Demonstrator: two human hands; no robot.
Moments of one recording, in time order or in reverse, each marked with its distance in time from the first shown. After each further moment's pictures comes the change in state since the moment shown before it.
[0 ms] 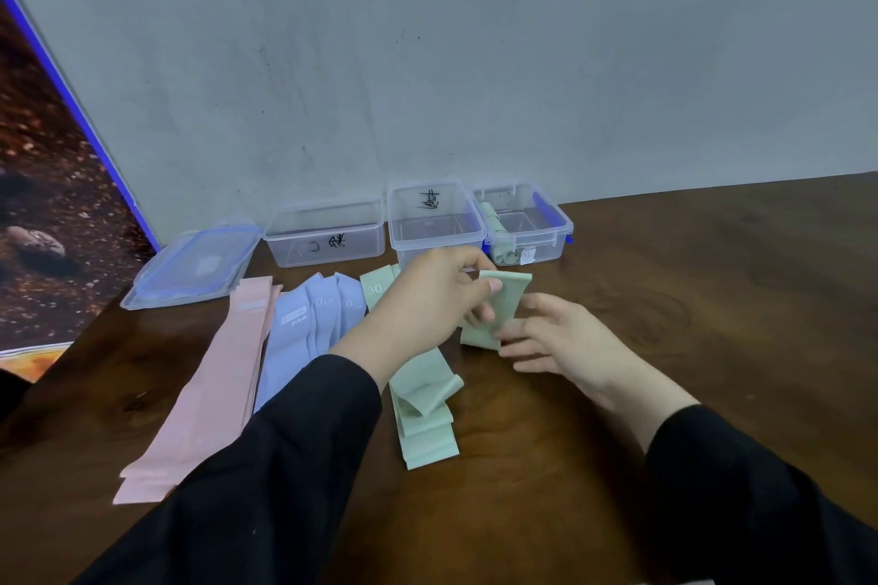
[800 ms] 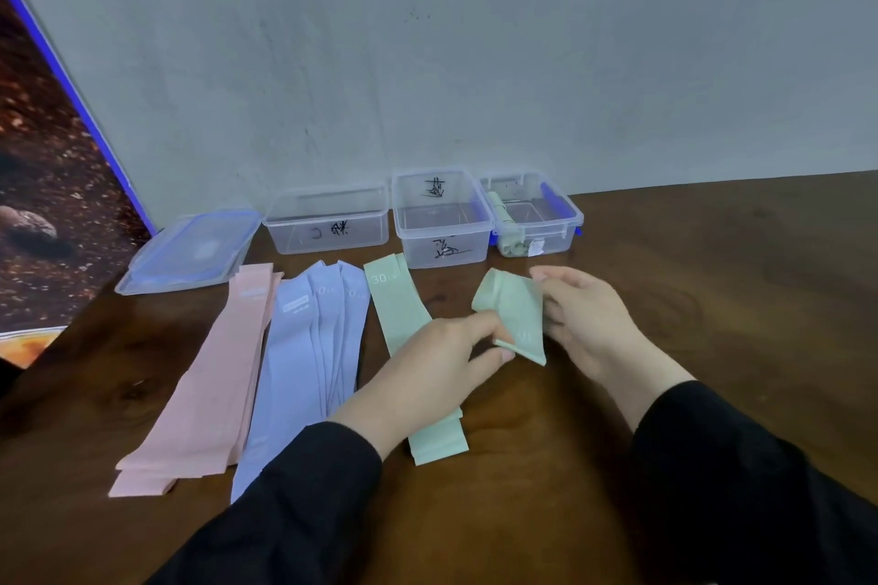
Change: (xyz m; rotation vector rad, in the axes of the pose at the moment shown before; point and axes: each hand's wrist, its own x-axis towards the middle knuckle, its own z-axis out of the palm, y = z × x) left_hand -0.039 -0.047 0.031 0.229 -0.118 0.071; right_hand 0.031 -0.003 0.003 0.255 0.323 0.096
